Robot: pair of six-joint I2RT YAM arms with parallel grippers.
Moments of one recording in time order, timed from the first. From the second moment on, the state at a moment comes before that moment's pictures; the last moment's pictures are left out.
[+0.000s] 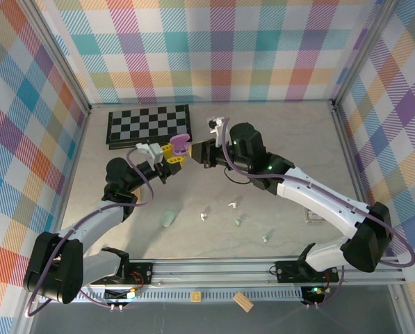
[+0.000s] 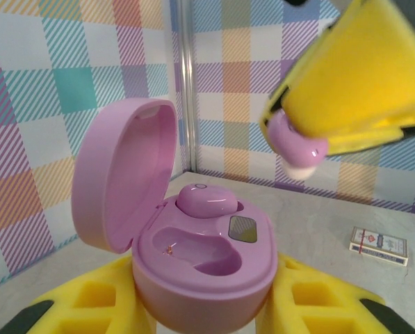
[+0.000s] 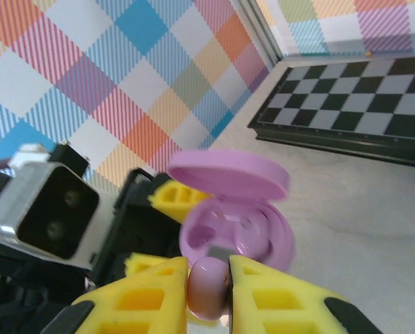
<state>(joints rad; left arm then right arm) -0.28 1.16 0.50 0.82 0.74 -0.03 0.85 1.39 1.25 -0.12 -0.23 0.54</state>
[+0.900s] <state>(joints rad) -0.31 1.18 0.50 0.77 0.69 0.00 0.87 1.55 1.34 -0.12 -0.26 0.52</state>
